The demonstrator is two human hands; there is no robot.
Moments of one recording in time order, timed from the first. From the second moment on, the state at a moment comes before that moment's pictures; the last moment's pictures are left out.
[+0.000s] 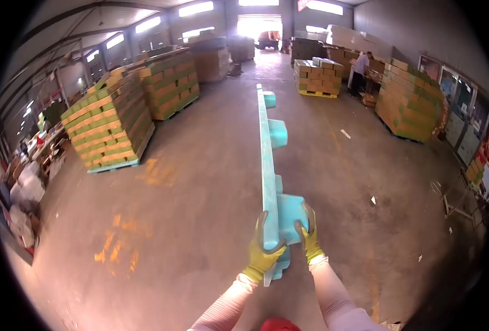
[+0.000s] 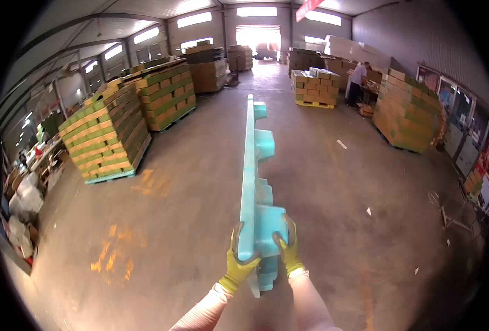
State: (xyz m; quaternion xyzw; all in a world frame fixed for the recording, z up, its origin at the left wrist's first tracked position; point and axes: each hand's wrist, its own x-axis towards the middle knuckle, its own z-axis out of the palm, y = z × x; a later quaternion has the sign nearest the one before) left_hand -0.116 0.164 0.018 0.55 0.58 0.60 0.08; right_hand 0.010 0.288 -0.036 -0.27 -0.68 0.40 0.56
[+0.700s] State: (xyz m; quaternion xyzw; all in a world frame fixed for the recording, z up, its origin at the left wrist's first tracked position) left_hand -0.518 0.994 0.037 0.53 0.48 0.68 0.17; right_hand -0.383 1.115 -0.012 -0.27 -0.67 0.36 0.59
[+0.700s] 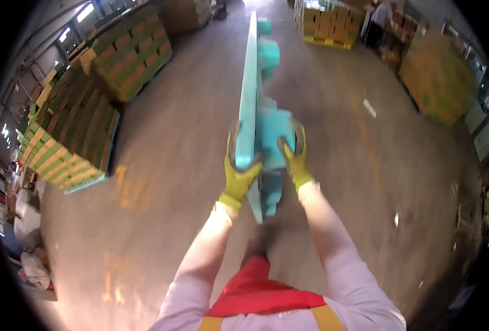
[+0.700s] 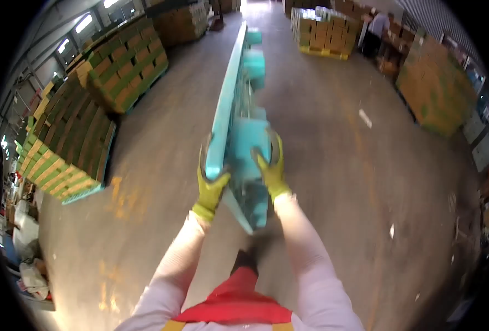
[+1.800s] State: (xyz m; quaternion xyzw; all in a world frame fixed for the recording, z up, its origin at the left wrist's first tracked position) left_hand -1.099 2.298 0.018 0.44 0.42 0.75 0.24; right_hand -0.965 2.420 0.009 -0.24 -0.69 0.32 0.60
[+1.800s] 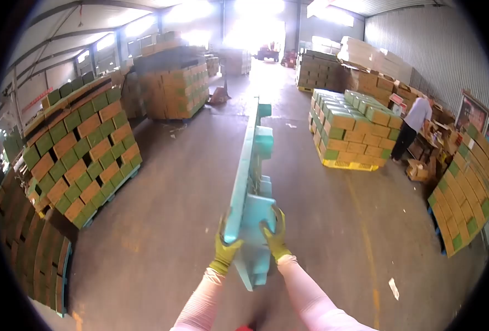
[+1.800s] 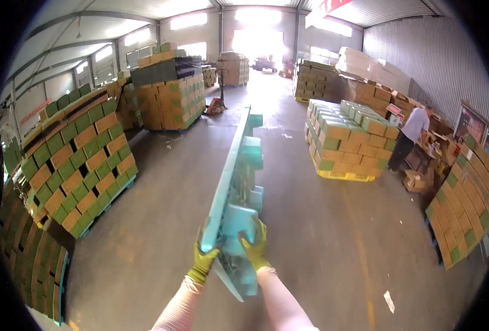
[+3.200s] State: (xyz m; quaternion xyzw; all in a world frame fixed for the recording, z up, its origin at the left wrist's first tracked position) left_hand -1.615 4.024 0.113 0.45 0.61 0.63 0.15; right_hand -1.508 4.180 0.071 -0.21 -0.69 0.44 0.53
